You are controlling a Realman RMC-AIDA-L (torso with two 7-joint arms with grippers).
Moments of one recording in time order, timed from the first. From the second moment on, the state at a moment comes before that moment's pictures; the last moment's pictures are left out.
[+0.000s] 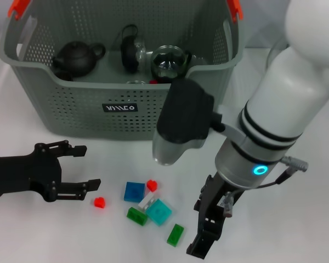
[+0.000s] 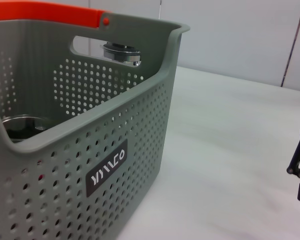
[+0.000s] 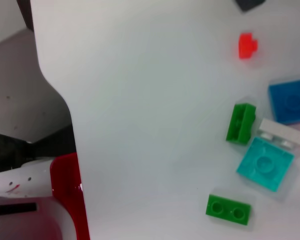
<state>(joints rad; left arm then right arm) -0.42 -2.09 0.45 0.78 2.28 1.68 -1.17 0.90 2.11 -1.85 -1.18 -2.32 -1.61 2.60</state>
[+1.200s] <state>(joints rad) -0.41 -2.09 0.45 0.77 2.28 1.67 -1.15 0.91 2.12 -2.11 -1.09 -2.30 -1.30 2.73</state>
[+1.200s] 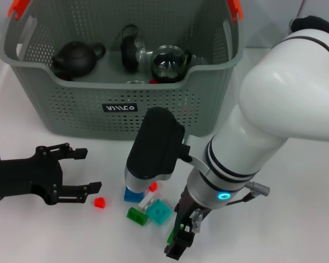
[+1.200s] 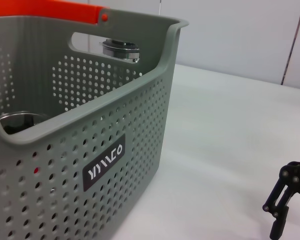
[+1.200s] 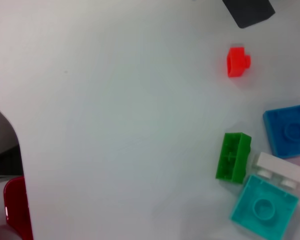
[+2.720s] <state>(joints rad) -0.41 -2.10 0.45 0.77 2.28 1.67 -1.15 0.91 2.12 -2.16 -1.07 -2.29 -1.26 2.72</state>
